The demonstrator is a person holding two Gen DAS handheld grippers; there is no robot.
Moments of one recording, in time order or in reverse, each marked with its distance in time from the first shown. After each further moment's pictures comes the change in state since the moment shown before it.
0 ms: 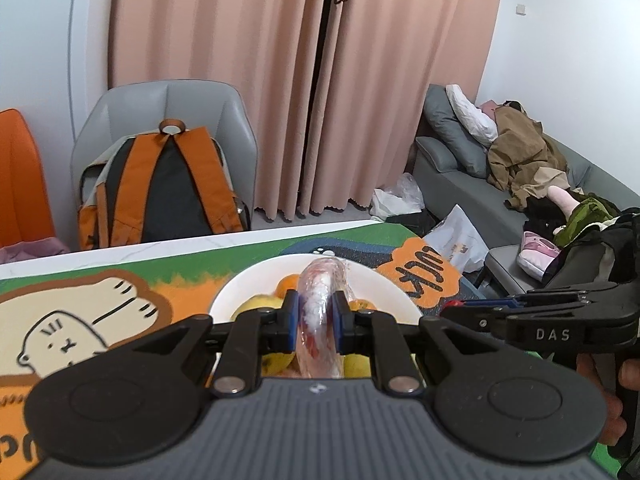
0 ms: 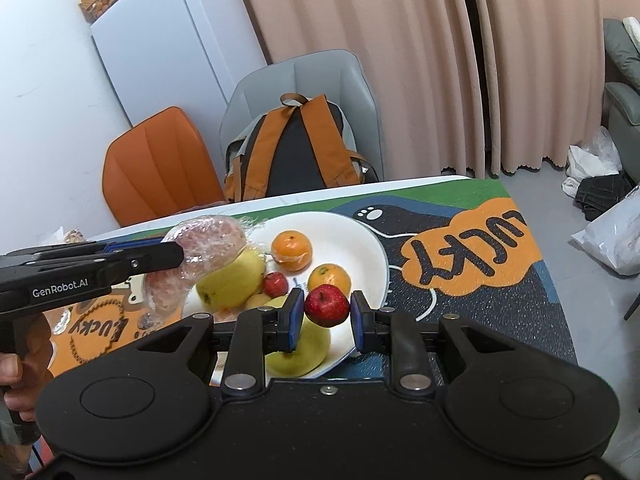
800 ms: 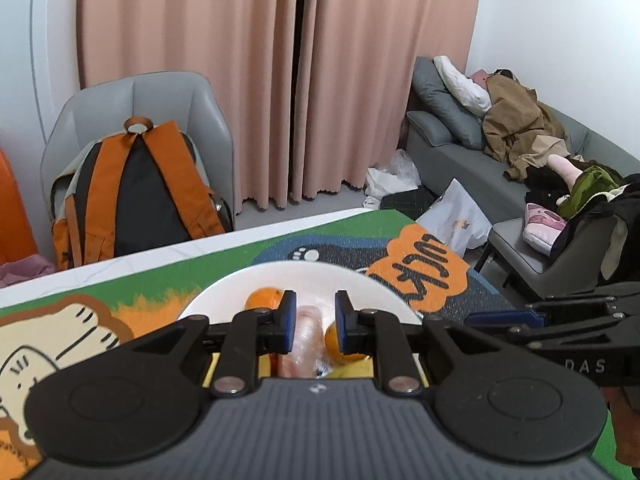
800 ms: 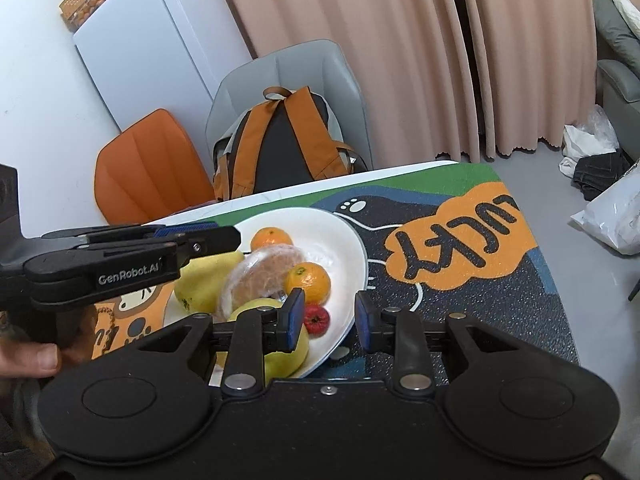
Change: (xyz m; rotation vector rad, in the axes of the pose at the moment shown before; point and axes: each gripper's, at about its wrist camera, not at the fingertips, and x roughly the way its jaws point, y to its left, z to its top) left arm 0.052 -0.021 0.011 0.074 0.059 0.002; right arm 0.007 -0.016 -0.001 0.055 0.019 0.004
